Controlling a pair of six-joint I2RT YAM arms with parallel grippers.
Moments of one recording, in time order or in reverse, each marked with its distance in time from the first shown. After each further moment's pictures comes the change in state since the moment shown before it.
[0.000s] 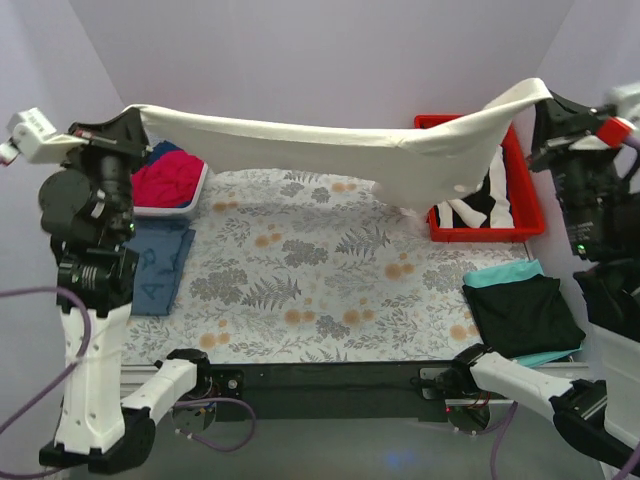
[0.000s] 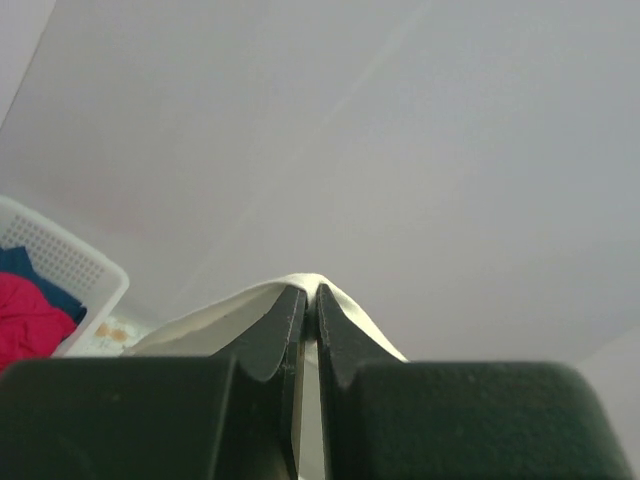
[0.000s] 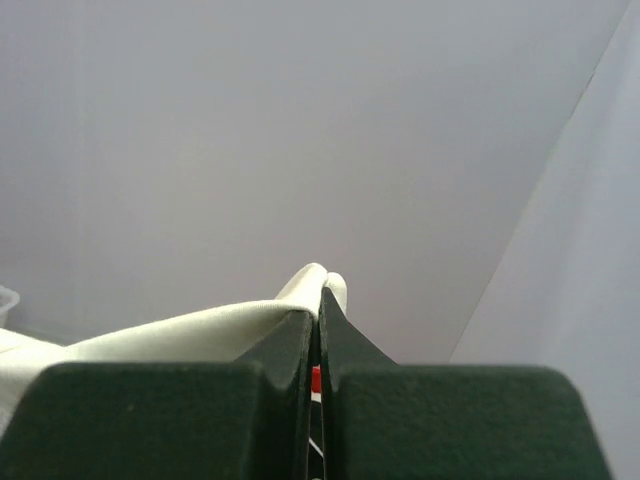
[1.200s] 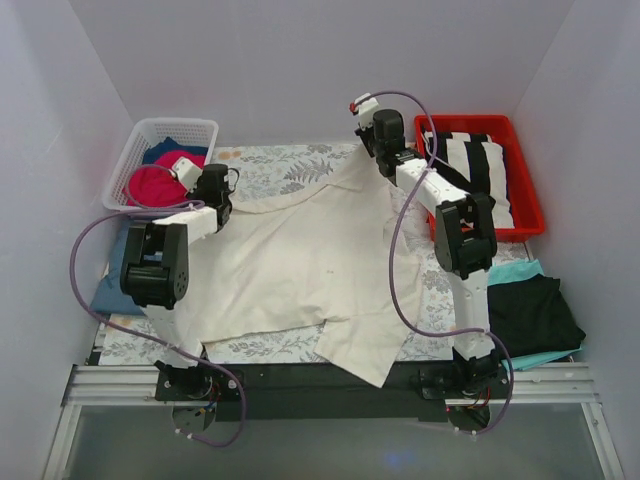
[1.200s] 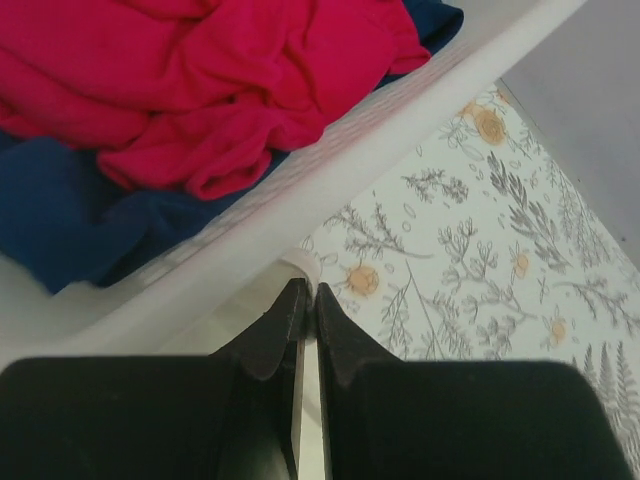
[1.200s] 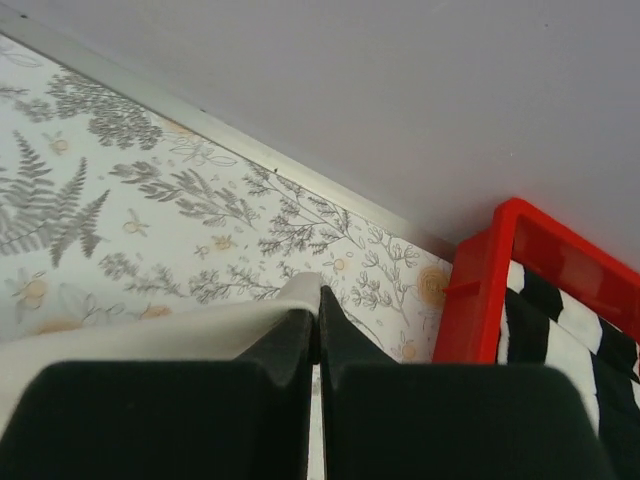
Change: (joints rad) left arm 0.002 0.812 -0.476 0.470 -0.269 -0.132; right arm -0.192 1.138 -0.071 0.435 -0.170 0.036
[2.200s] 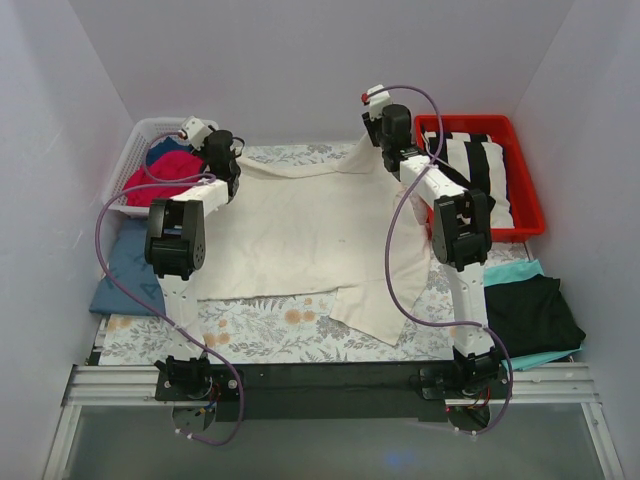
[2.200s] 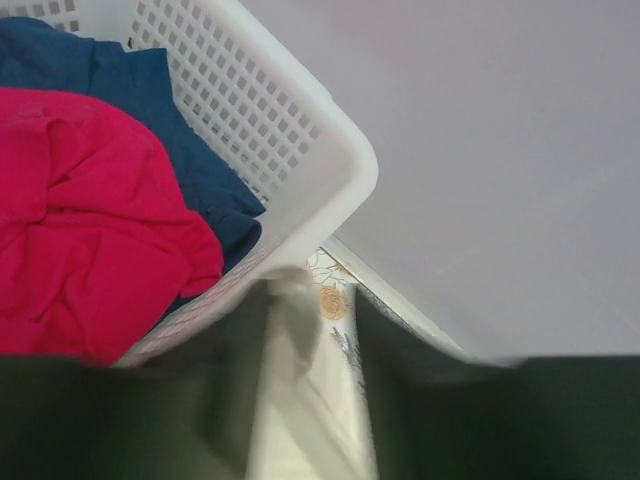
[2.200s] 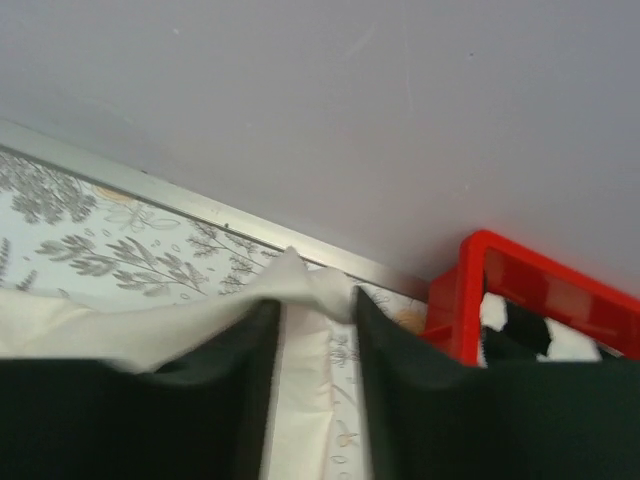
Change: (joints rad) left arm 0.001 0.377 0.475 0.283 -0.066 0.220; right arm -0.072 0.188 0.187 0.105 -0.010 0.038
